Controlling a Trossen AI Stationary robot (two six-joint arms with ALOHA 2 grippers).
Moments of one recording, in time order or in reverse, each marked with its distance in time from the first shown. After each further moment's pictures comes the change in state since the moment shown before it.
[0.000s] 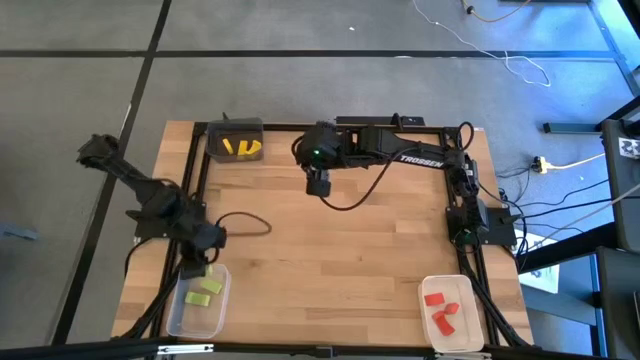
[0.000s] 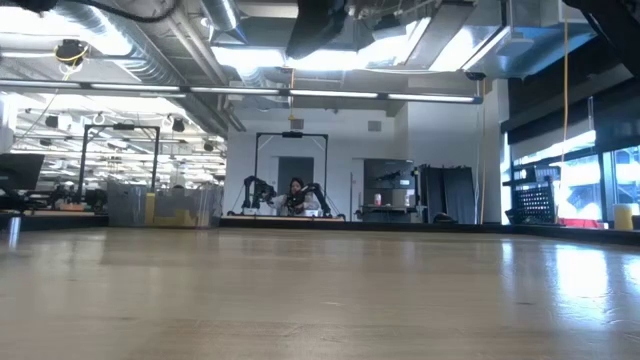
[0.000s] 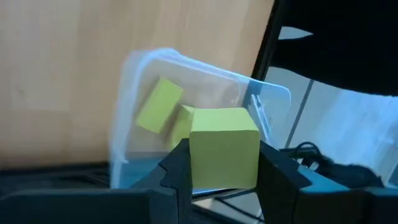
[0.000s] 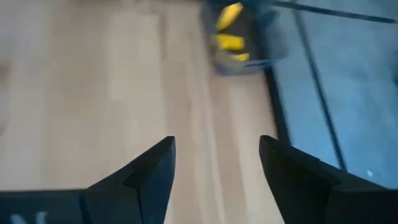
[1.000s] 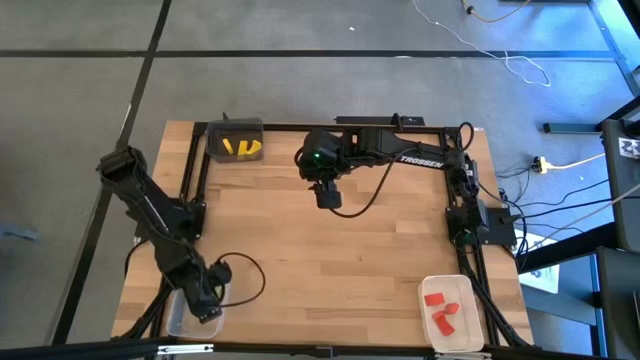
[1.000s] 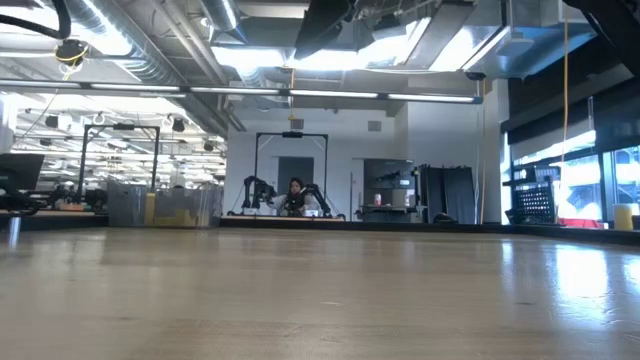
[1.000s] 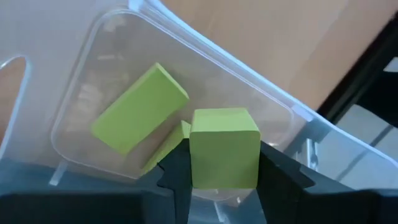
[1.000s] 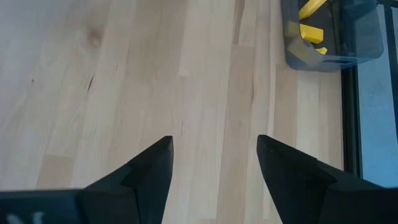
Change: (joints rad) left arm -0.400 0.484 0.000 0.298 -0.274 -0.559; right arm 0.000 0.000 0.000 -0.107 -0.274 -0.089
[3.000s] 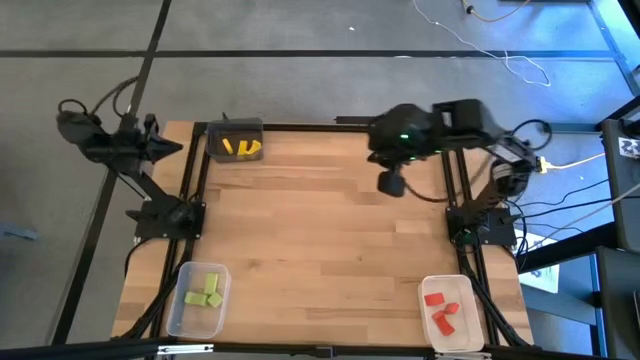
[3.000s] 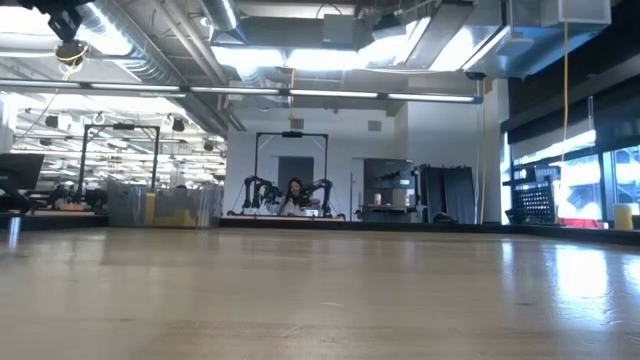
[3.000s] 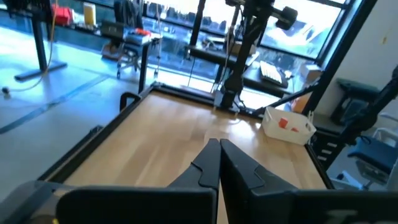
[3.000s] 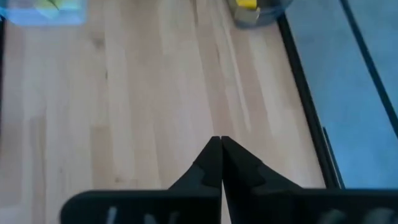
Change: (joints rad) left arm 0.262 -1.324 0.304 -0.493 -0.939 1.213; right arm 0.038 -0.317 0.109 -0.407 0.137 0.290
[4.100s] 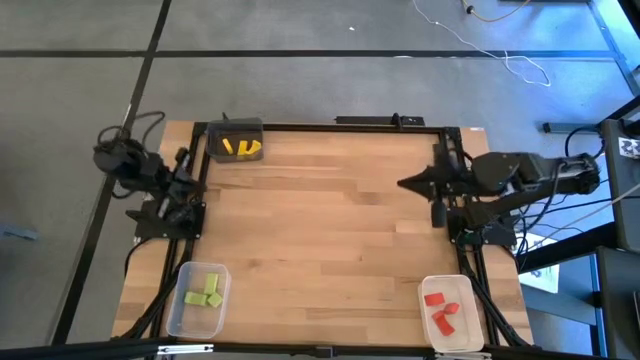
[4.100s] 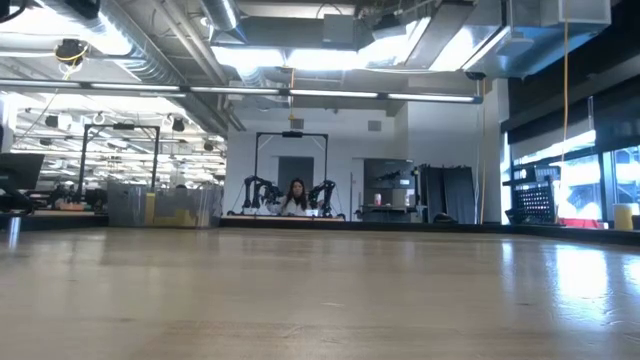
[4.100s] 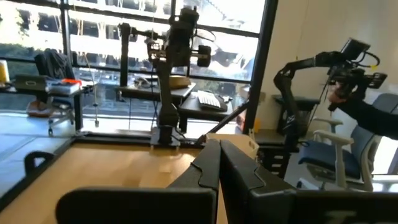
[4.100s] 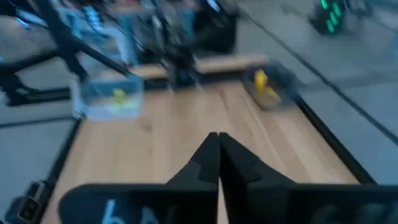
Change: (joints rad) left arm -0.096 -0.043 -0.464 0.726 0.140 0.321; right arm 0.289 -0.863 -1.184 0.910 0.212 0.157
